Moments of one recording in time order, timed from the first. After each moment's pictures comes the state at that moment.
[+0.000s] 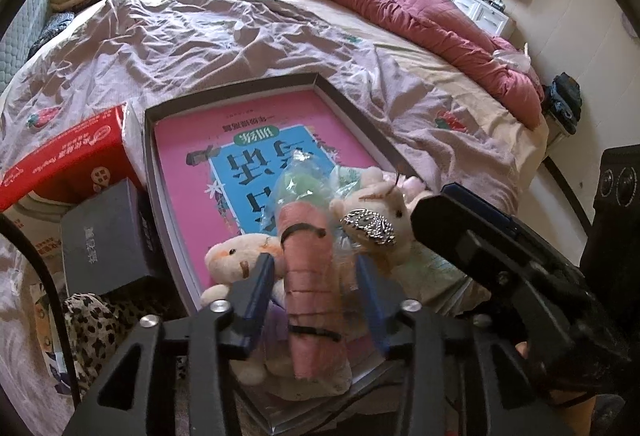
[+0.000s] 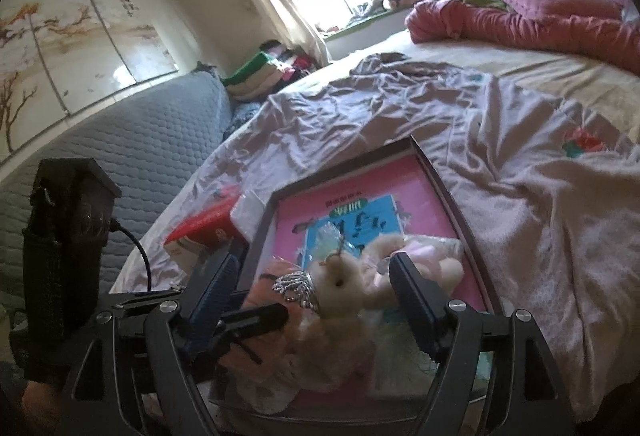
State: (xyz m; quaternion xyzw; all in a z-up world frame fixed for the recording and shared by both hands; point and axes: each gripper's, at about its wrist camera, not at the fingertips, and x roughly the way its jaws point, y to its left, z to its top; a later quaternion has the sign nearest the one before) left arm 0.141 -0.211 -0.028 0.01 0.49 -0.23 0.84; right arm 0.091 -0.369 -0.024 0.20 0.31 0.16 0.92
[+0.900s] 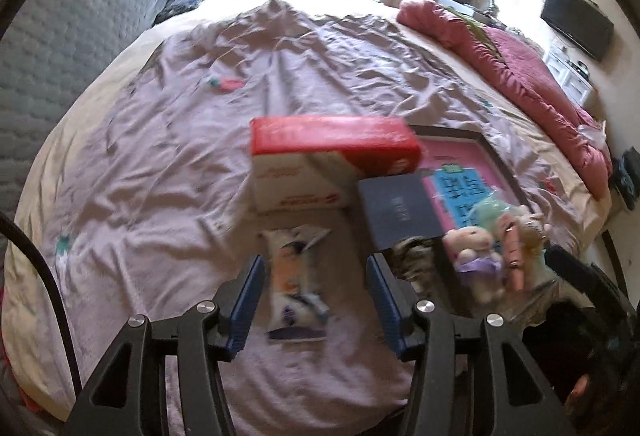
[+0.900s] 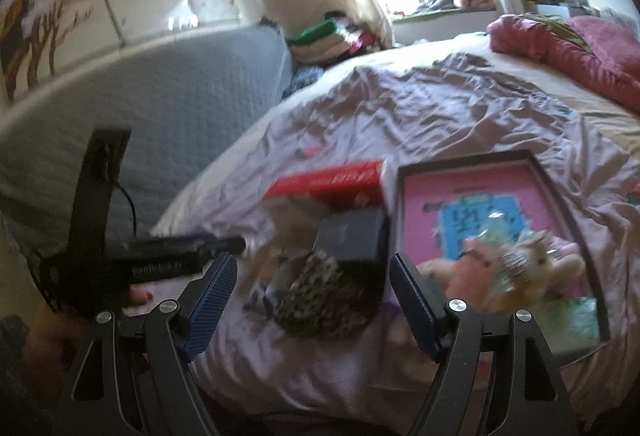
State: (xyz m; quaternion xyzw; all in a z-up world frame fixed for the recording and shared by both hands) left arm 0.112 0.004 0.007 -0.05 0.47 -0.06 0.88; right arm 0.060 -0.203 0.020 0.08 0.35 0.25 0.90
